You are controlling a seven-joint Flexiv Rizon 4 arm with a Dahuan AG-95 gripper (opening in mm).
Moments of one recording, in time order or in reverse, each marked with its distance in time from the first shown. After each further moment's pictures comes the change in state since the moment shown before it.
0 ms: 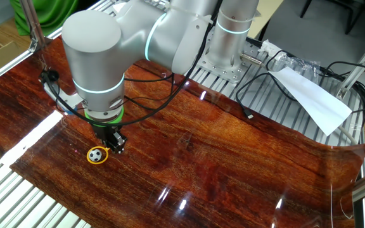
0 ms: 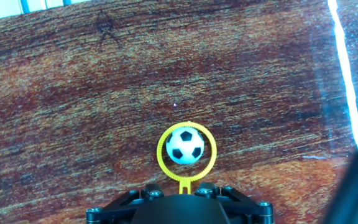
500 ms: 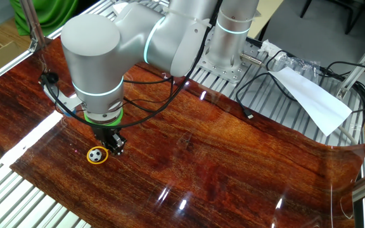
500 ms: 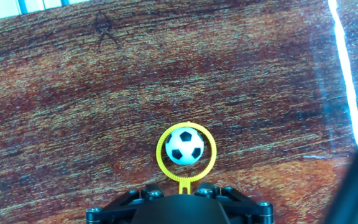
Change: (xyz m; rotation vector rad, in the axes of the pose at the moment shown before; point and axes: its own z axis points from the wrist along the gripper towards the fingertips) arm 0.000 0.000 0.001 0.001 0.005 0.005
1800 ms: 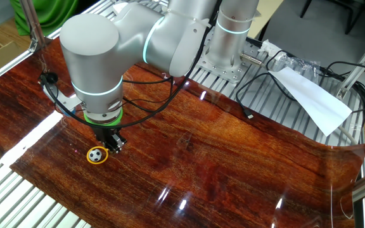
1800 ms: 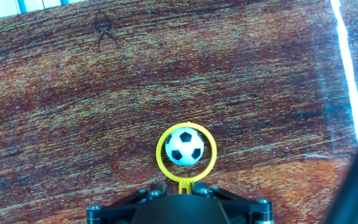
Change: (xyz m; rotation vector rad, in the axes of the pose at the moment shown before) arm 0.000 0.000 0.001 -0.007 -0.001 -0.001
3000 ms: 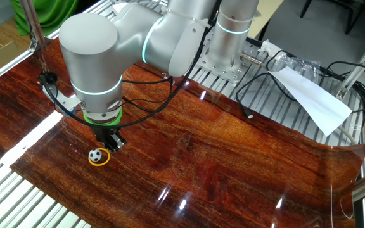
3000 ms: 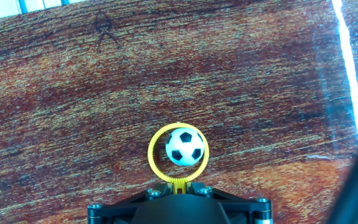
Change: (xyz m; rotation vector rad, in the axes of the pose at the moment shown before) arm -0.001 0.000 0.001 -0.007 -0.002 -0.006
